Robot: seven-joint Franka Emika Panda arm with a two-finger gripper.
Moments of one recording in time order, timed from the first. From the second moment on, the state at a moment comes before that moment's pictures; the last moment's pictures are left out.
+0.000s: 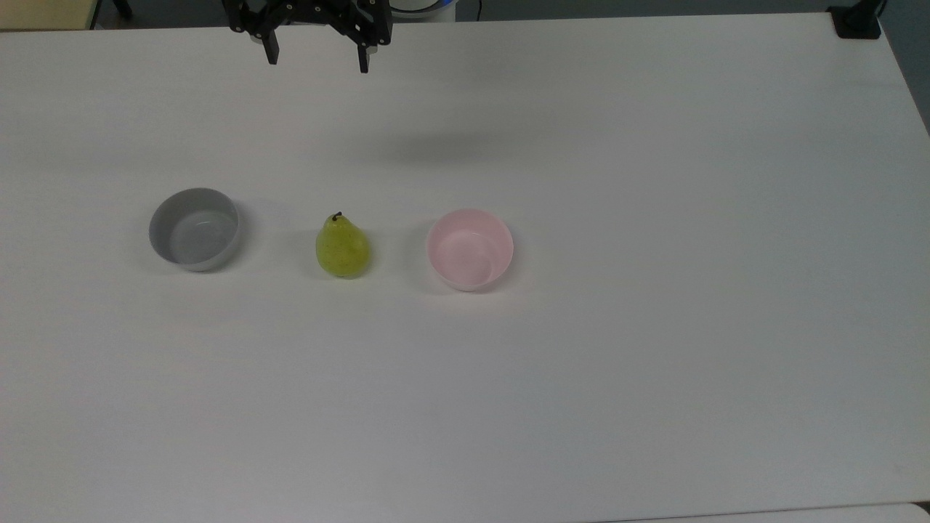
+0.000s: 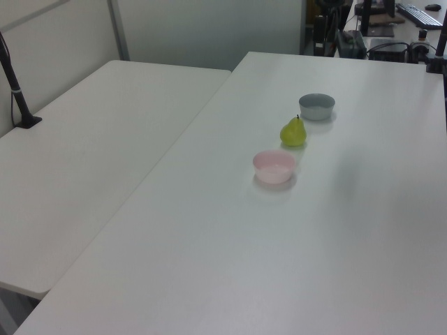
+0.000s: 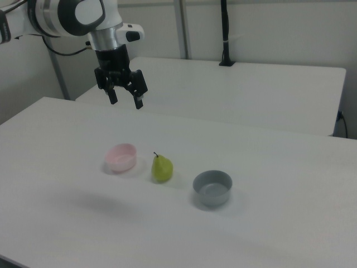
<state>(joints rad) 0.00 0.09 -0.05 -1.53 -0.05 1.64 0.00</state>
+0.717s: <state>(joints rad) 0.00 0.09 -0.05 -1.53 -0.05 1.64 0.01</state>
